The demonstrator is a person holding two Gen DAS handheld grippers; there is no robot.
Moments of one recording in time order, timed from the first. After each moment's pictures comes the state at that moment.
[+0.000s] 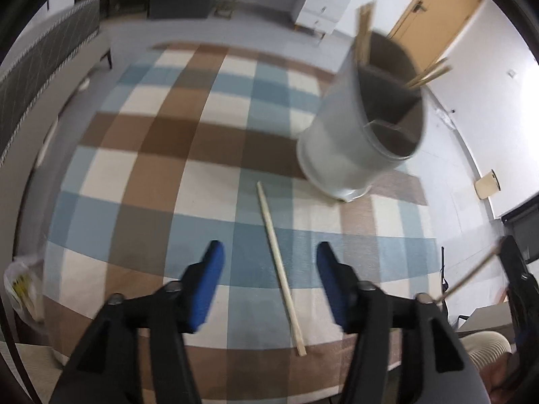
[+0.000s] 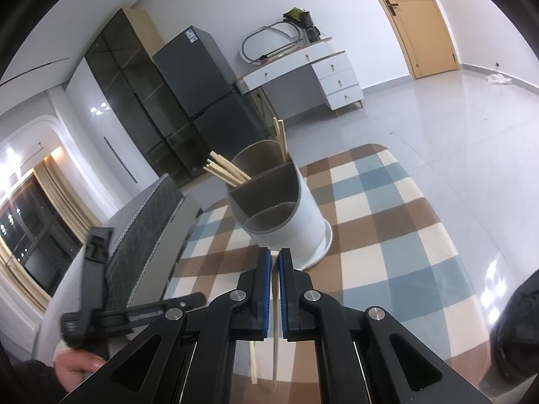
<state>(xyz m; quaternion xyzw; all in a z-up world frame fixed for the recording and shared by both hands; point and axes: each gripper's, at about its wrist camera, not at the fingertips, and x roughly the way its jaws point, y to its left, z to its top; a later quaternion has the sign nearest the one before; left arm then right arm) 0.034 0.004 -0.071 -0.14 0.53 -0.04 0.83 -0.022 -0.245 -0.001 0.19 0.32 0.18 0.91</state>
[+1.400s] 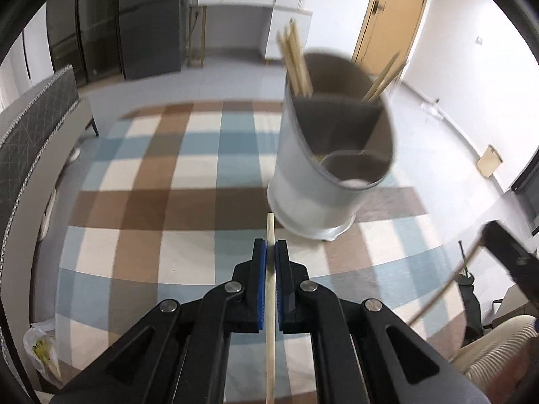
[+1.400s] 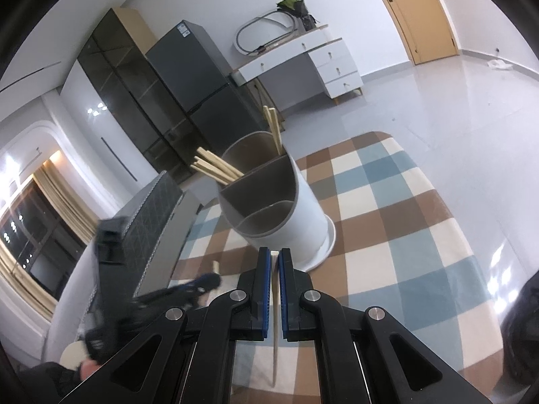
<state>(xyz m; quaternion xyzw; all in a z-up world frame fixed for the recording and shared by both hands) 0.019 -0.036 -0.036 -0.05 0.43 -0.07 0.90 -0.004 -0.241 -0.007 0.20 0.33 0.19 0.90</state>
